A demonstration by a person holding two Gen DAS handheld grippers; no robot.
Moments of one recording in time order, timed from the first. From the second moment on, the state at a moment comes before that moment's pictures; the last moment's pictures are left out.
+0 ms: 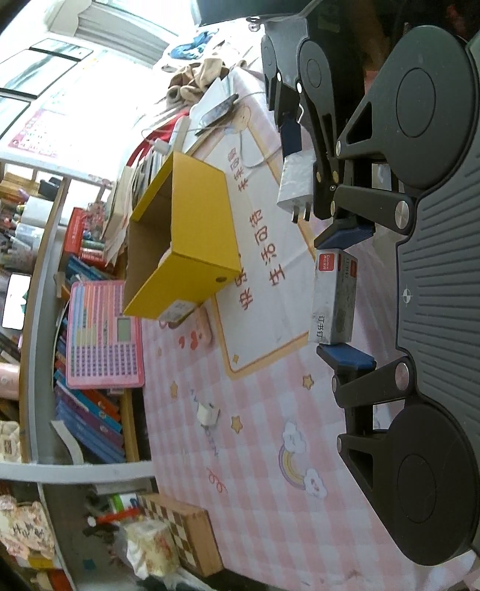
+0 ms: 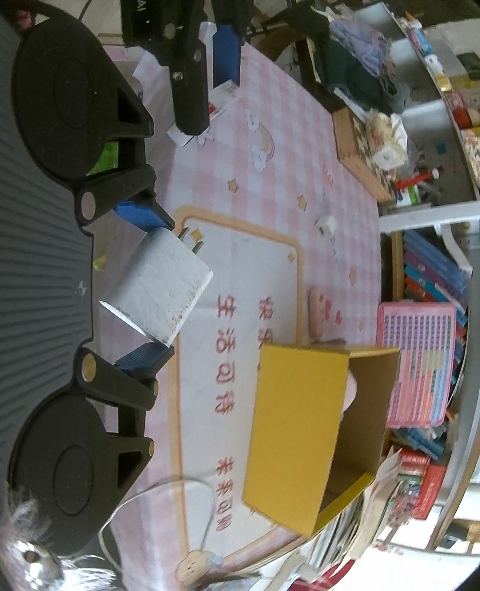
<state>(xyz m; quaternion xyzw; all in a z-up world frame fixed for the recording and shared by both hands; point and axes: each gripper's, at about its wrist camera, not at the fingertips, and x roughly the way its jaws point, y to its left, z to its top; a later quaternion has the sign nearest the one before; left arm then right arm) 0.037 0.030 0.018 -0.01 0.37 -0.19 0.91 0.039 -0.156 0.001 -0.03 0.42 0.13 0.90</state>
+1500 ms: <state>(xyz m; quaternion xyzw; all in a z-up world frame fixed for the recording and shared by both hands) 0.097 -0.094 0.012 0.03 0.39 -0.32 0.86 0.058 -0.273 -0.005 0.01 0.44 0.02 0.90</state>
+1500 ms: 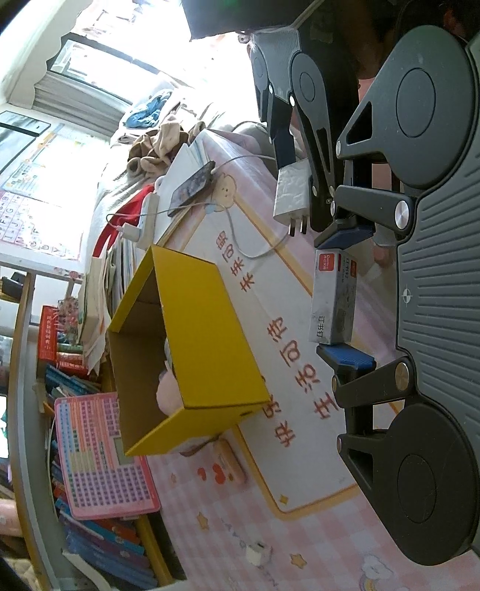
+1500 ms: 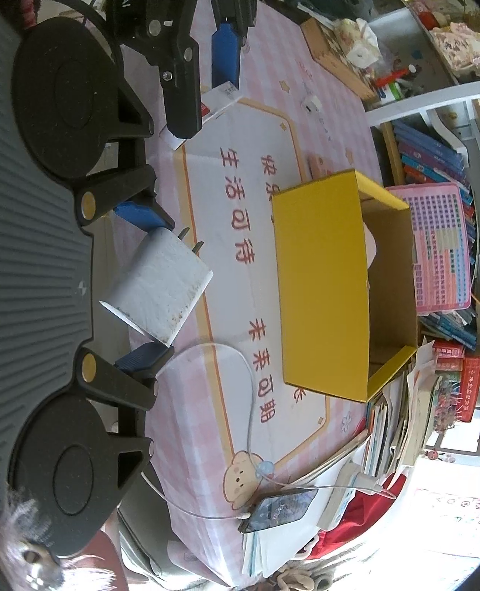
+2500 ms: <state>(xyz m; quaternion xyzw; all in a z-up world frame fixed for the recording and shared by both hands) 0.215 -0.154 0.053 0.06 0.30 -0.25 0.92 0.208 -0.332 0.043 -0.07 0.35 0.08 0.93</state>
